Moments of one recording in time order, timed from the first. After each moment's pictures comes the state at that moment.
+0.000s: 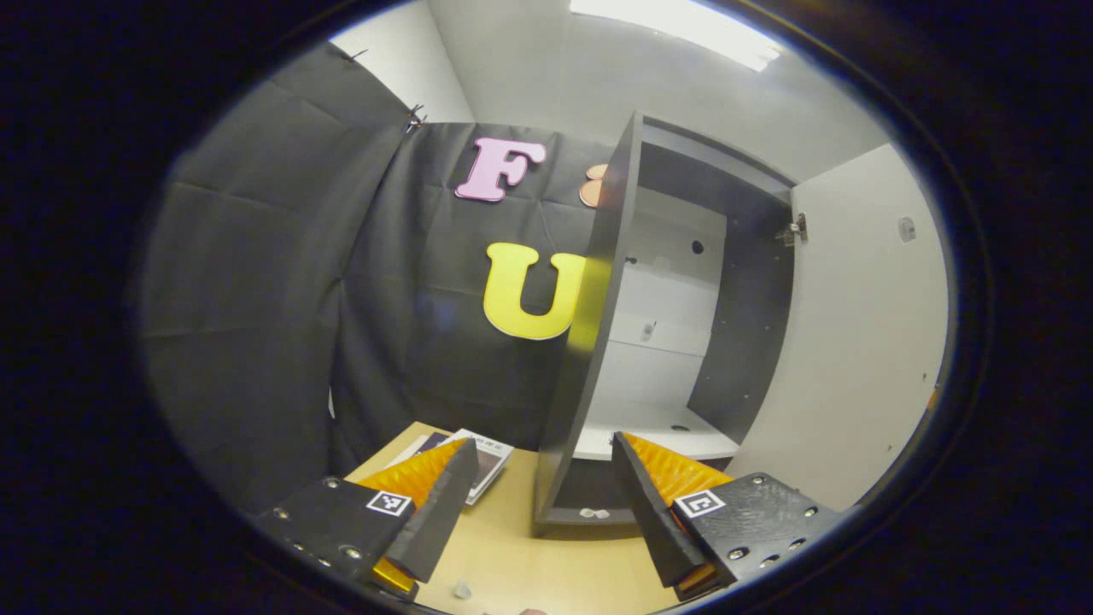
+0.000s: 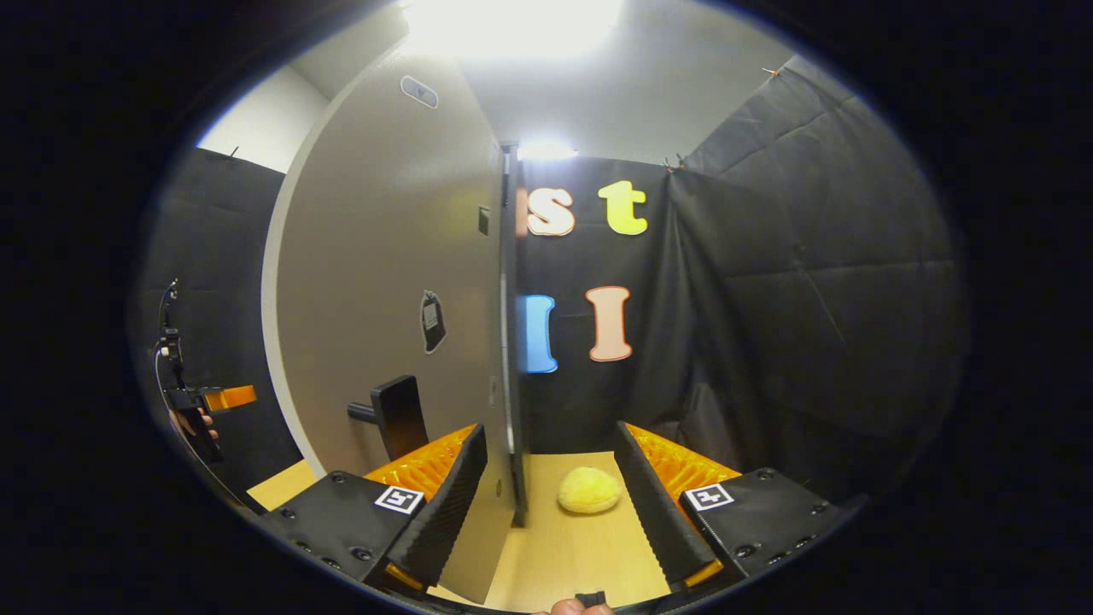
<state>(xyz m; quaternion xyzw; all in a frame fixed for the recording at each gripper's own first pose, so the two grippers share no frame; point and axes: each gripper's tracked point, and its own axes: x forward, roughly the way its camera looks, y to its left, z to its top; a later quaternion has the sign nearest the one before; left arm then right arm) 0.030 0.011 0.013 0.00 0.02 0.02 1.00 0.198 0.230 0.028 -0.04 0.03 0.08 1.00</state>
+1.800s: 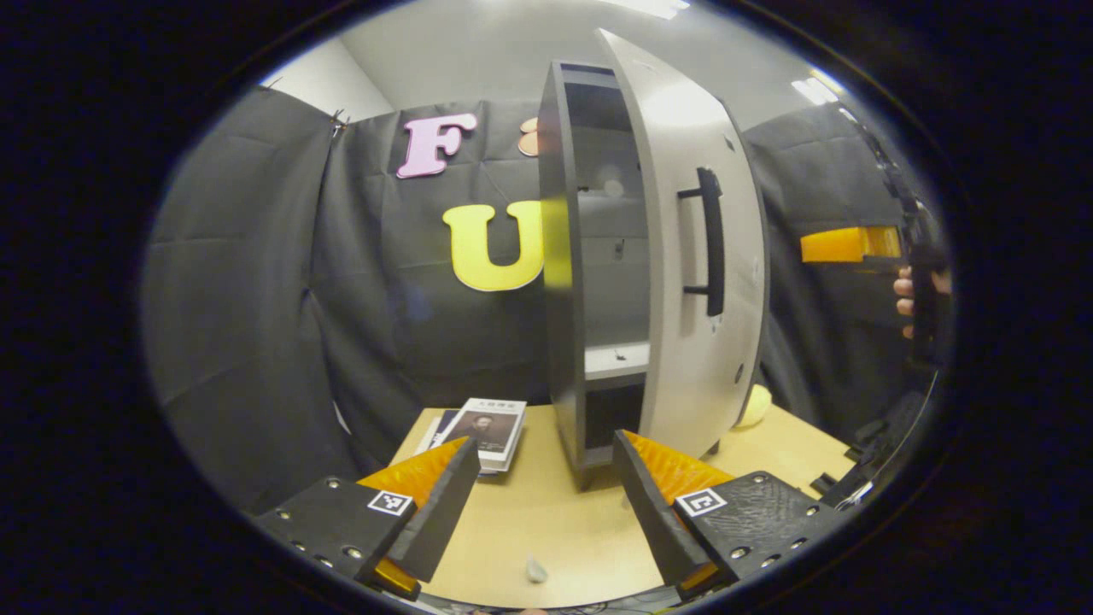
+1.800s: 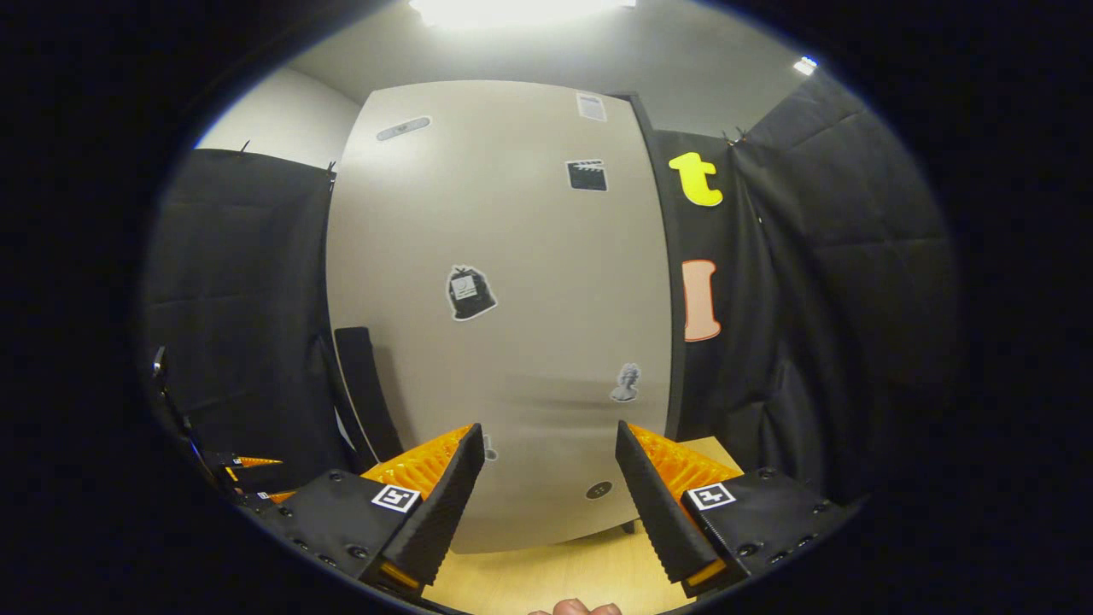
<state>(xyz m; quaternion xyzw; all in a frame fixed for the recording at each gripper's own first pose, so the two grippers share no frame) 0.011 -0.005 -0.052 0.08 0.08 -0.05 0.99 0.261 0.396 -0.011 -0.02 0.06 0.12 0.99</state>
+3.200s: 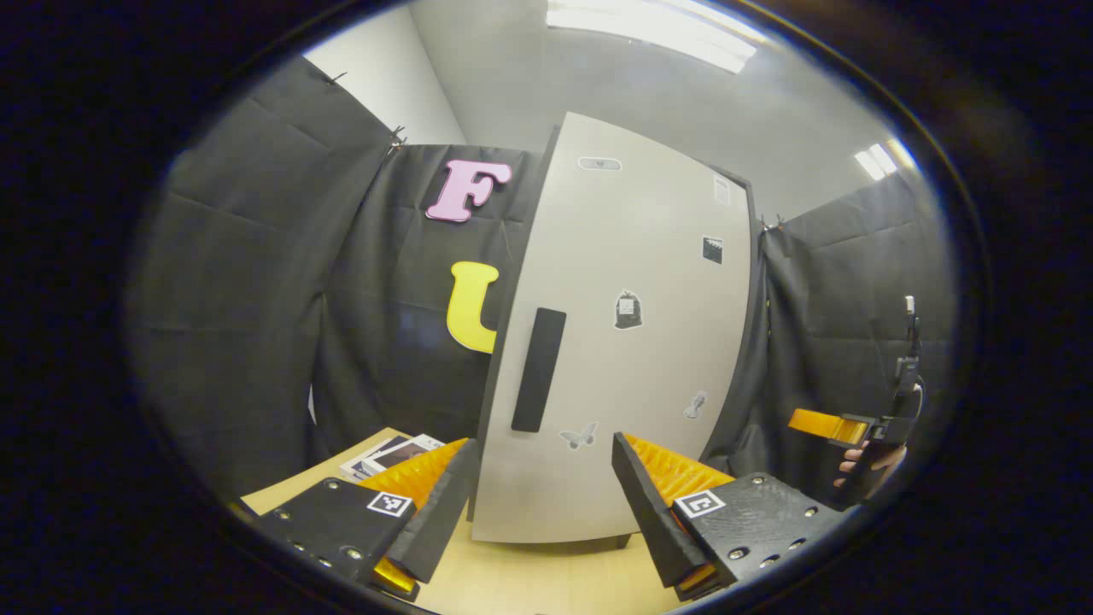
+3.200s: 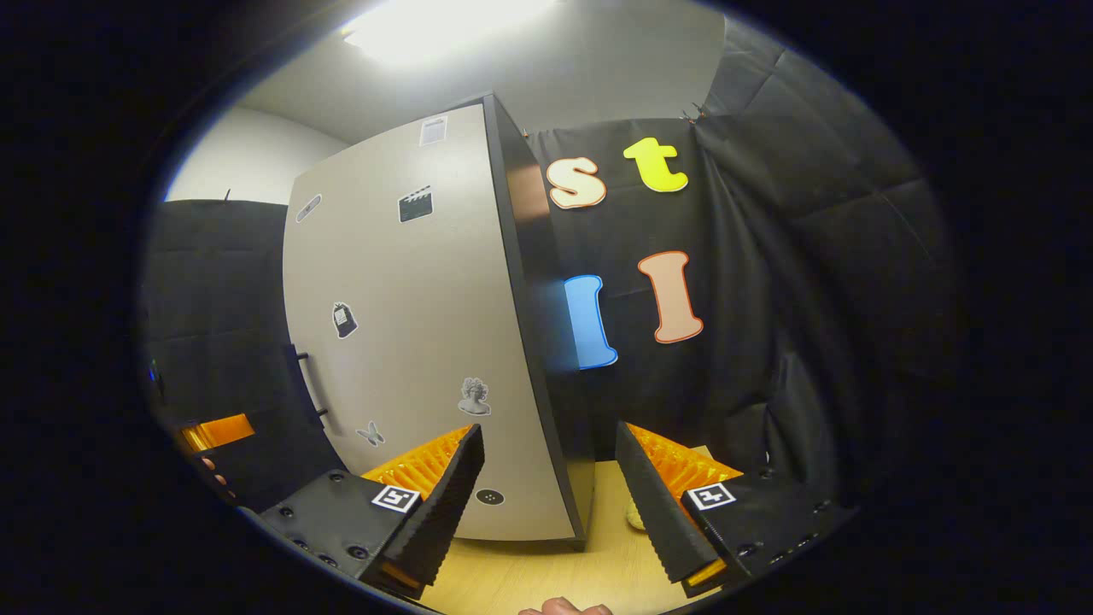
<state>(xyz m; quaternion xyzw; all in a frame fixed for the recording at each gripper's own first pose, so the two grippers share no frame) 0.014 -0.139 0.027 -0.03 -0.02 0.01 1.00 0.323 0.231 -0.007 0.03 0.05 0.18 0.98</state>
